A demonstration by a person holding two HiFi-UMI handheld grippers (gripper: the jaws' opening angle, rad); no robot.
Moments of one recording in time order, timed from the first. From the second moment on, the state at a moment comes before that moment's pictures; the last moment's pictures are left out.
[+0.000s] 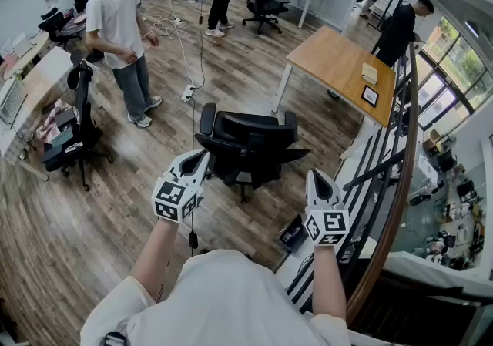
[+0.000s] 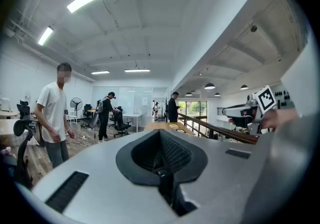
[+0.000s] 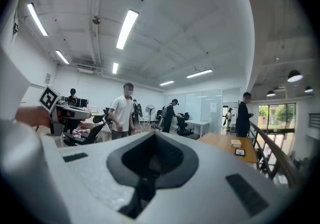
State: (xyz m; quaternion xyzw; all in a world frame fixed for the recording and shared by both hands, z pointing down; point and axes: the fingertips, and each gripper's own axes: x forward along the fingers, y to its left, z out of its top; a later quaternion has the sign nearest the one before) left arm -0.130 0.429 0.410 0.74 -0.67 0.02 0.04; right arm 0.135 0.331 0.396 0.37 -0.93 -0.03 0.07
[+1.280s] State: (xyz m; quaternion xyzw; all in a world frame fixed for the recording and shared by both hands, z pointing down) left arm -0.152 0.436 0.425 0.76 -0.64 0.02 0.06; right arm 0.108 0.342 0.408 0.38 -0.92 -0.03 0.08
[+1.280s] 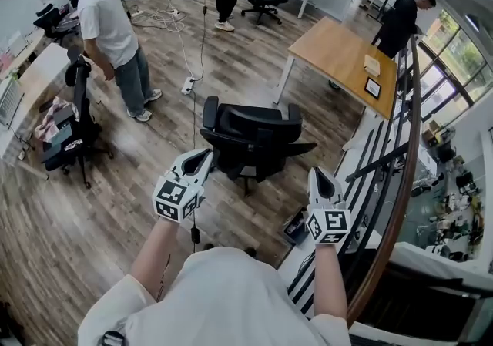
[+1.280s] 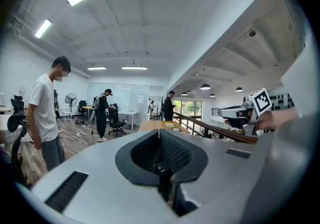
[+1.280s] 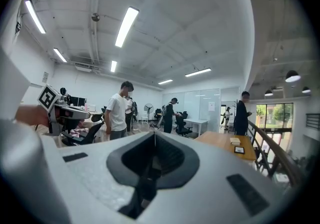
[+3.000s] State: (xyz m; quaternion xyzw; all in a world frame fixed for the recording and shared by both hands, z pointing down) left arm -0.200 0.326 0.497 0.77 -0.63 0.07 0.10; right arm 0.073 0.218 0.493 0.35 -0.92 0.00 0.17
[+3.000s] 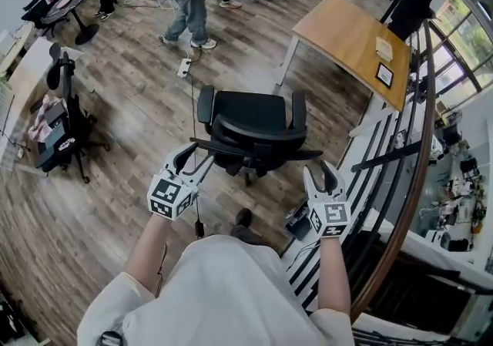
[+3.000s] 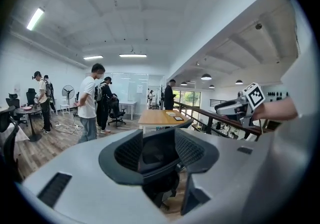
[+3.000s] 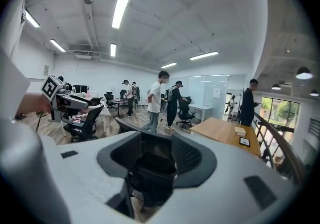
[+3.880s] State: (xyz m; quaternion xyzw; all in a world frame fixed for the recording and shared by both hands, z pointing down) left arm -0.194 0.245 0.648 0.75 -0.53 0.39 0.09; right arm 0.063 0.127 0.661 0.07 -0.89 -0.05 0.45
